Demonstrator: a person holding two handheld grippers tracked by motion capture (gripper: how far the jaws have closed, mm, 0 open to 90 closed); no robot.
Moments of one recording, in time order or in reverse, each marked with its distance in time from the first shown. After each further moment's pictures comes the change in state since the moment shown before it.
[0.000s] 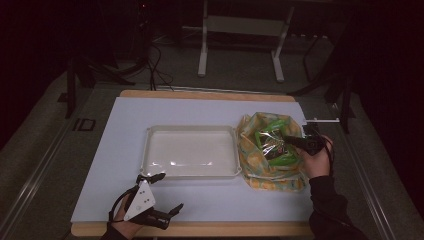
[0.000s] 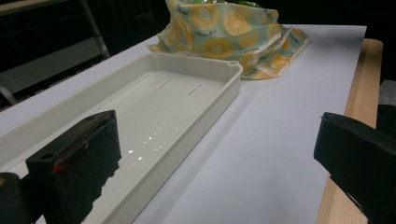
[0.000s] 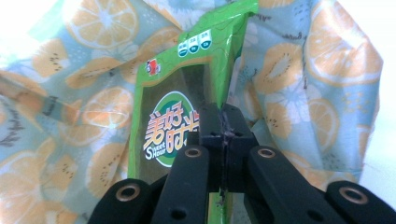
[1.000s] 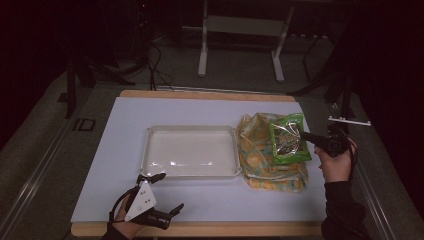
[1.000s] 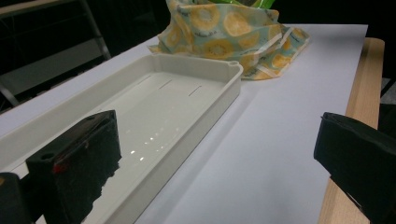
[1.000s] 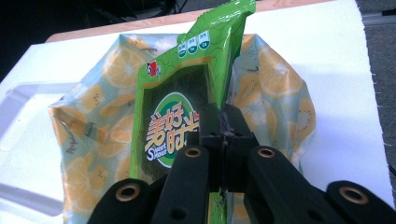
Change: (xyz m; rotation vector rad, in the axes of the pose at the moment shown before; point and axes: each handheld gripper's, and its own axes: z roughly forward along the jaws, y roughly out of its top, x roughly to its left) left arm -0.001 0.001 0.001 -0.004 0.006 0.007; right arm -0.011 0.000 -0.058 -0.123 0.011 0.084
